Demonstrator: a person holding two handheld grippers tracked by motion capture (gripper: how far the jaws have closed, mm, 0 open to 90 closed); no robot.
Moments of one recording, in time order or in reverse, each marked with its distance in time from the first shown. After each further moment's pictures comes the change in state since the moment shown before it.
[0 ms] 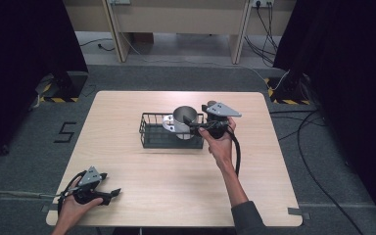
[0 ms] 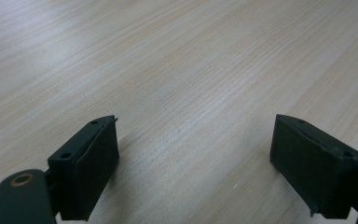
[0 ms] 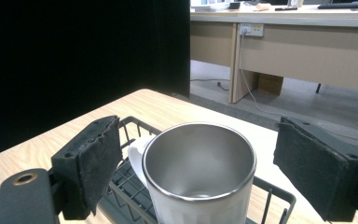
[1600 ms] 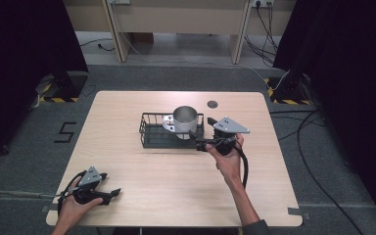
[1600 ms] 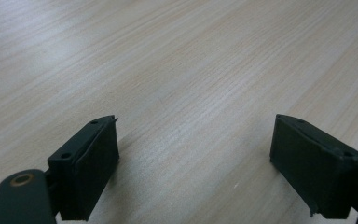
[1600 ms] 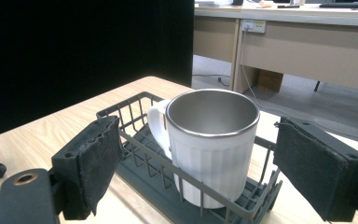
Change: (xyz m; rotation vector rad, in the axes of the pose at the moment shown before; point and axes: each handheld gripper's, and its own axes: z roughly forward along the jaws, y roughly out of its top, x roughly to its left) left arm 0.000 0.000 0.000 0.000 0.000 0.001; right arm 0.015 -0.022 -0.042 0.014 0.002 -0.033
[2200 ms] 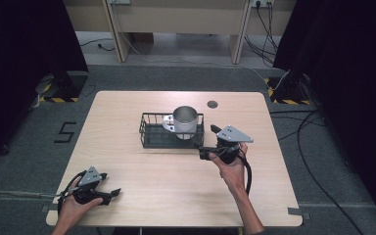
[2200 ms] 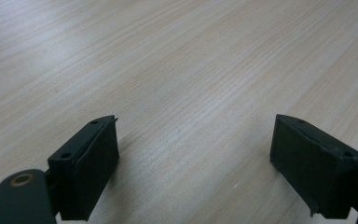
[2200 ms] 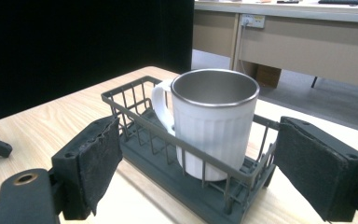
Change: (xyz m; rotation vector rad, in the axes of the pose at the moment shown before) left arm 0.000 0.000 0.000 0.000 0.000 0.000; right arm 0.005 -0.016 -0.018 0.022 -0.007 -0.015
